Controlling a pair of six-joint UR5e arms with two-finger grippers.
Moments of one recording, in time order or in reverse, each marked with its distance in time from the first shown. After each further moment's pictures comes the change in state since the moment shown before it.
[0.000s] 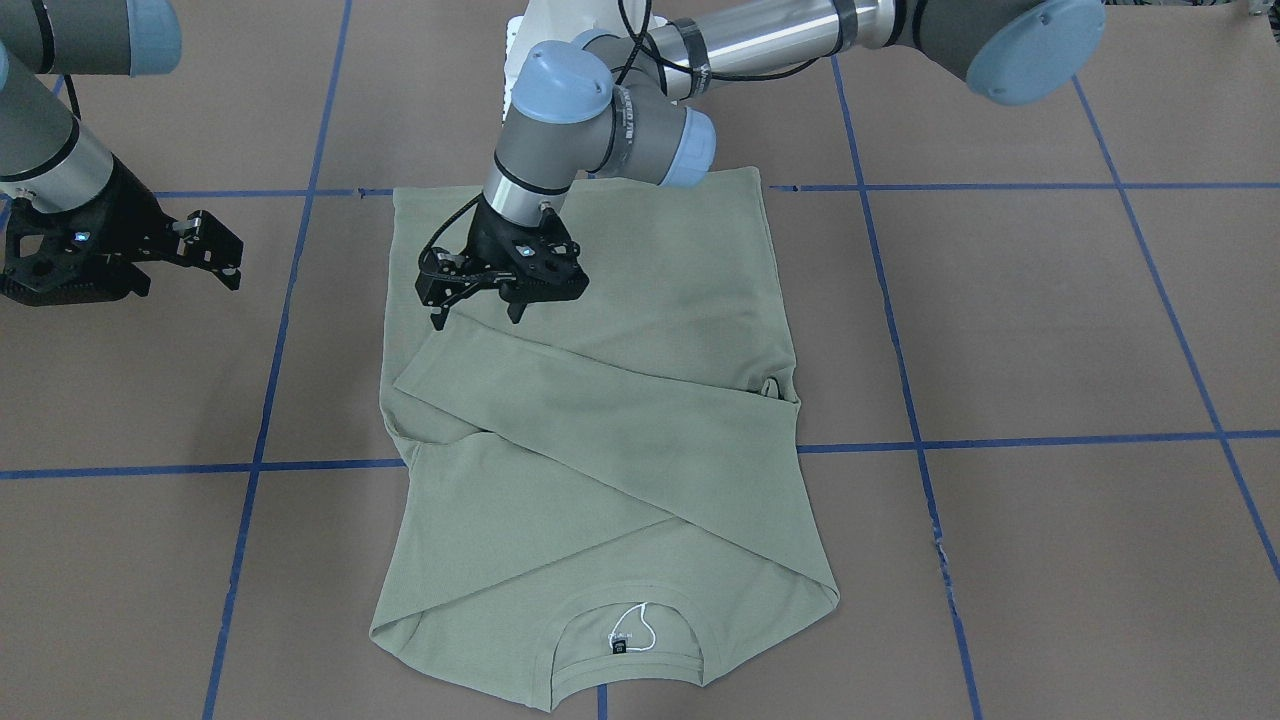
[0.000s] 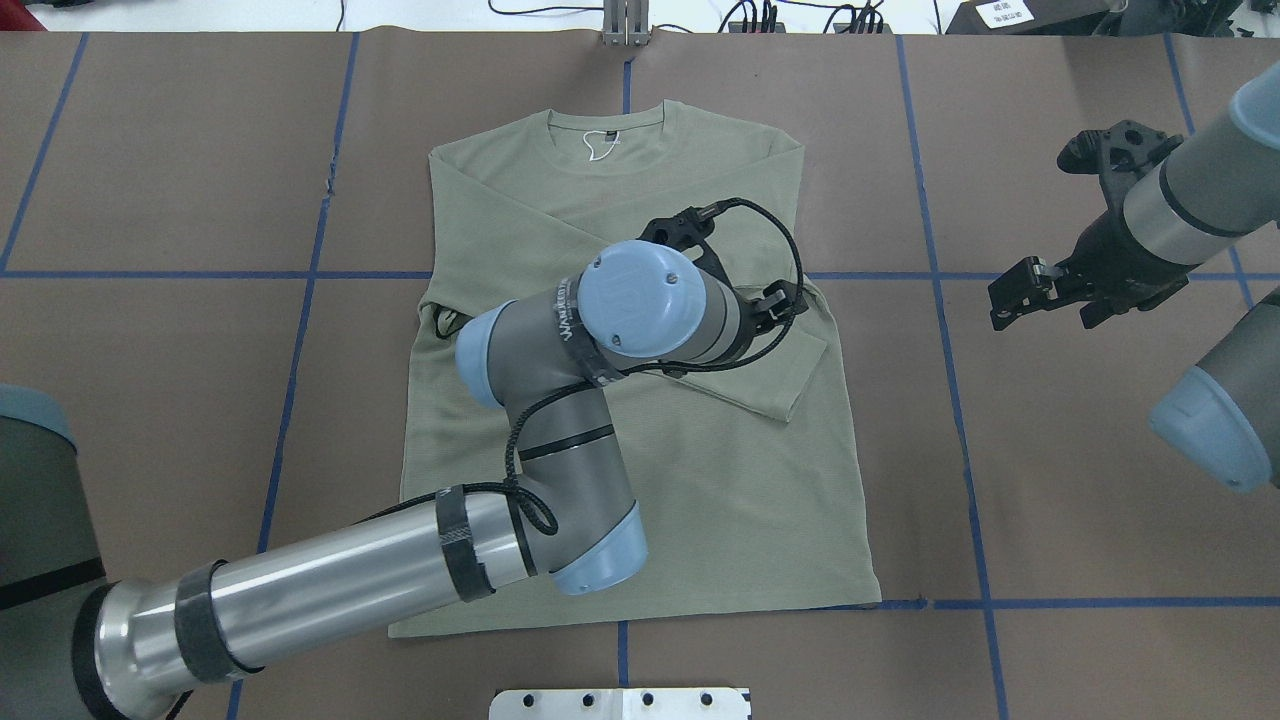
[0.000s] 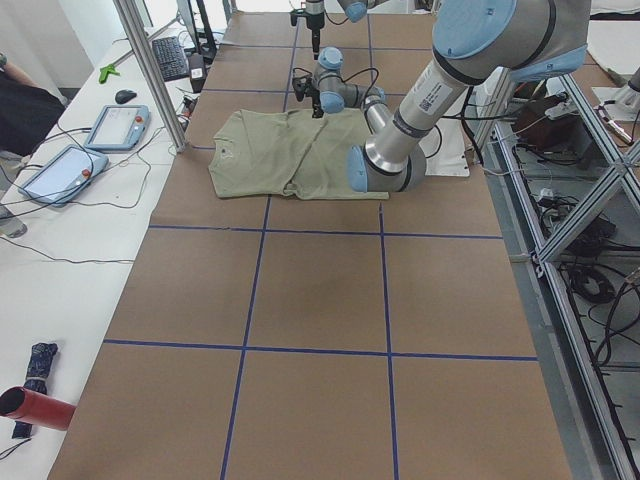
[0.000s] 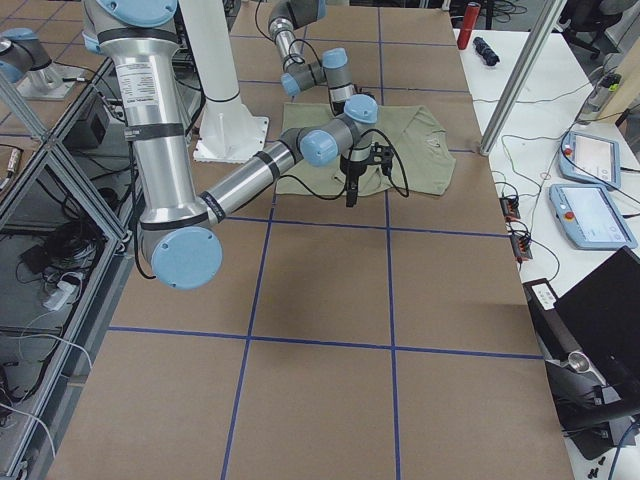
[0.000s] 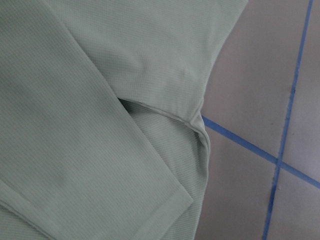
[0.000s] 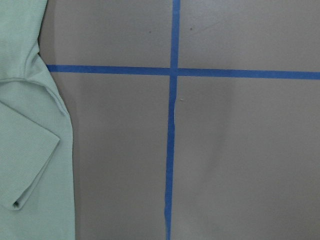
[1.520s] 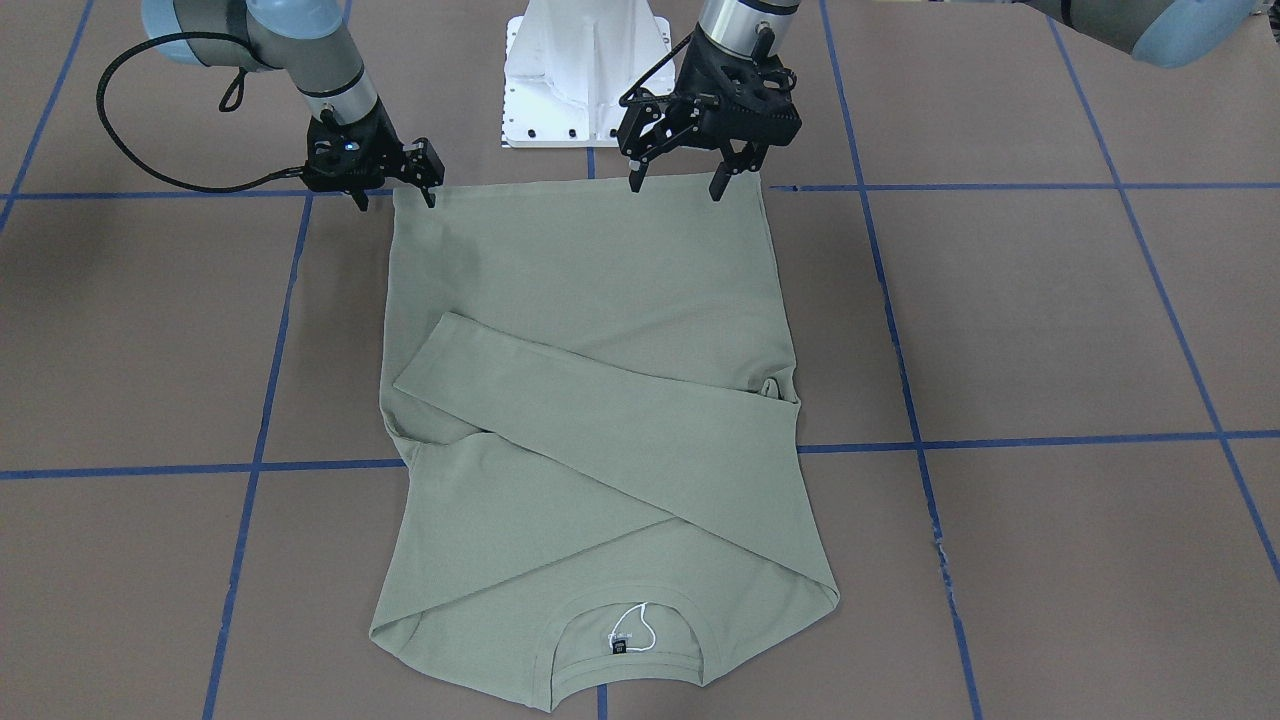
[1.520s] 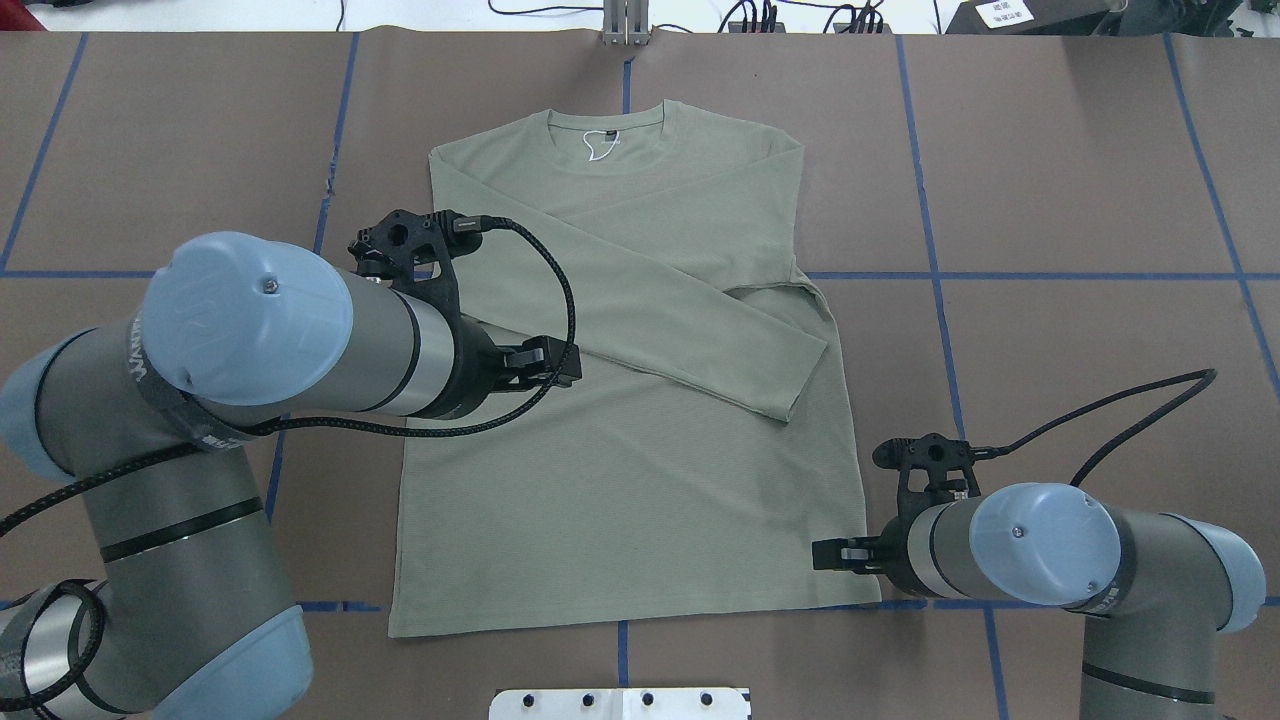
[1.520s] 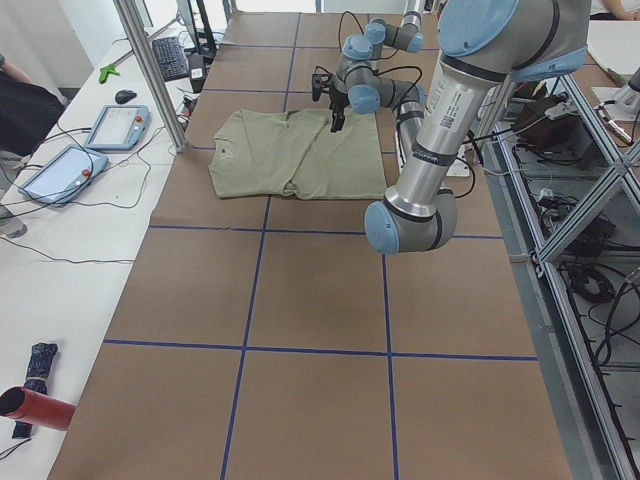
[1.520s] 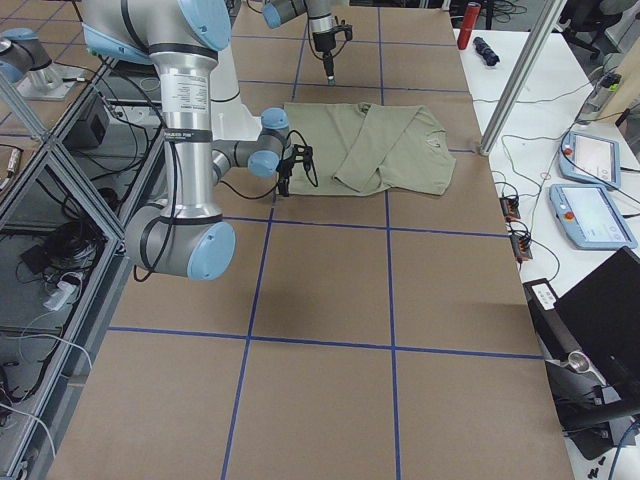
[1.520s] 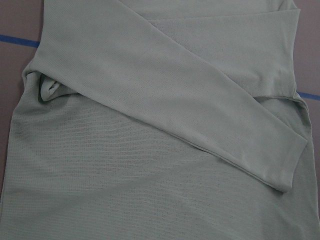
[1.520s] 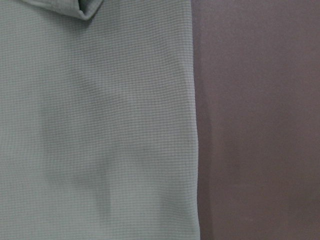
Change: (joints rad) left arm -0.040 0.381 -0.712 0.475 -0.056 0.288; right arm -0.673 -0.116 0.030 0.366 -0.485 0.633
